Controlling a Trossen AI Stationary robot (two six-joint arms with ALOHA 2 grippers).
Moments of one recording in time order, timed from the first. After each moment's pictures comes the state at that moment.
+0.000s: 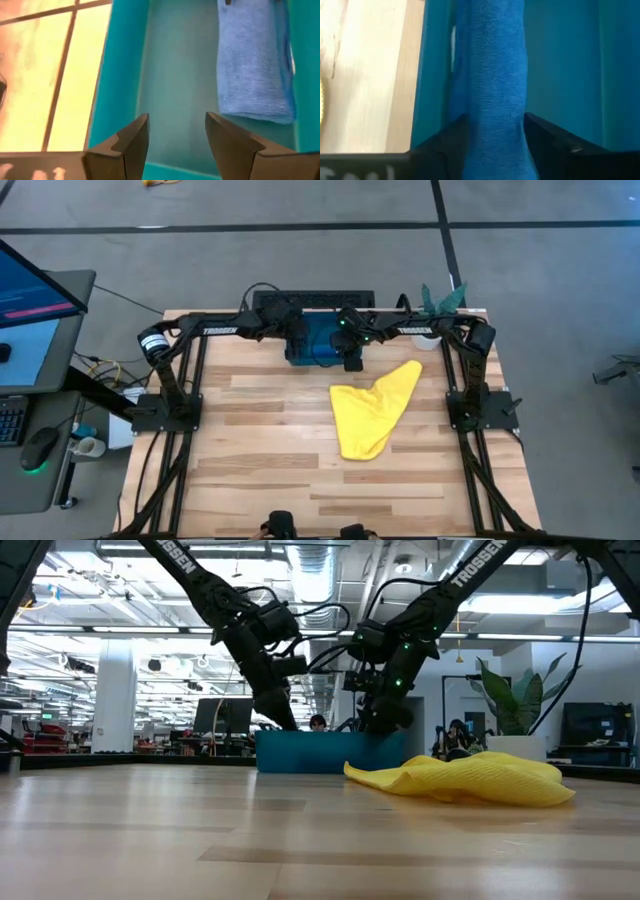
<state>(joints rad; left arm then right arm) 0.57 1.79 1.16 -0.22 -0.06 0.57 -0.48 1.93 1.25 -0.39 -0.10 -0.66</state>
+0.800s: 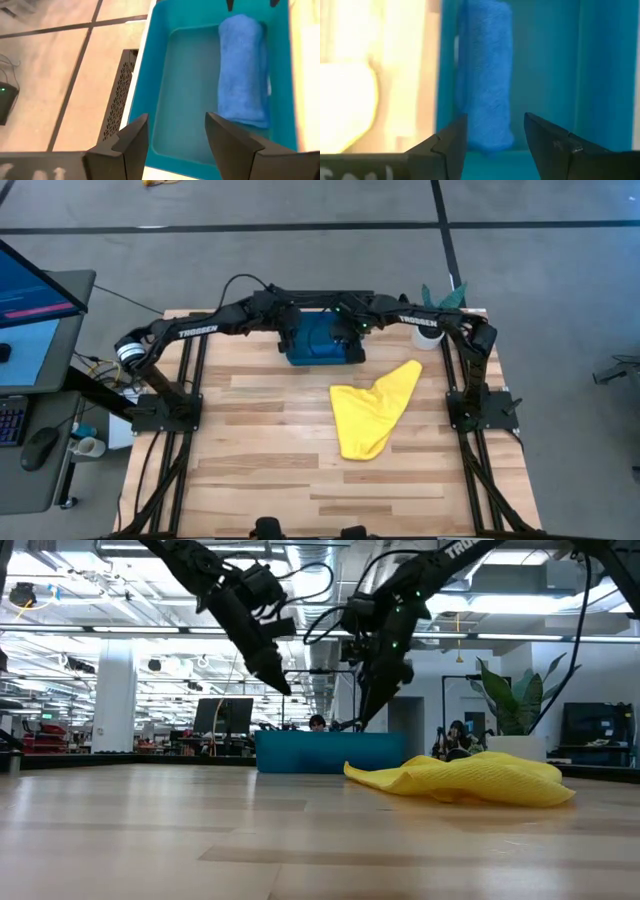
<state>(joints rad) 0.58 1.60 1.16 -0.31 -0.03 0.52 -0.48 1.92 1.54 -0.82 -0.10 -0.63</state>
